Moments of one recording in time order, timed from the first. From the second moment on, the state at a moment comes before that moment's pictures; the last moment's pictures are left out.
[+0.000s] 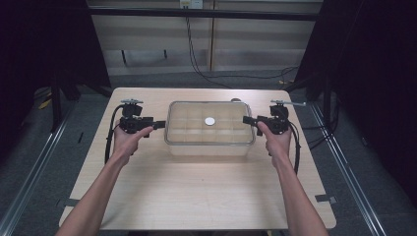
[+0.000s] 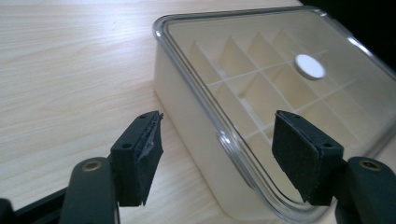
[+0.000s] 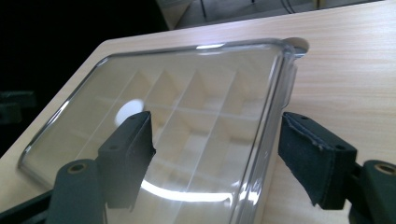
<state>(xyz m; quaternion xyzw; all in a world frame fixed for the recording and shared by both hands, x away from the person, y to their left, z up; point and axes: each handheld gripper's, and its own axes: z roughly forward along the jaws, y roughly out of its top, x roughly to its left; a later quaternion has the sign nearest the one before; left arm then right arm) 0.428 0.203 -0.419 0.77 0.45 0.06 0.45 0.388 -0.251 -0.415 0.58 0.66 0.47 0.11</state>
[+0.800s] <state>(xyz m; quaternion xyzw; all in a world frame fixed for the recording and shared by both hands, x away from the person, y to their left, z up) 0.329 0.260 -0.418 0.78 0.43 0.11 0.45 0.267 -0.261 -0.424 0.52 0.69 0.49 0.13</state>
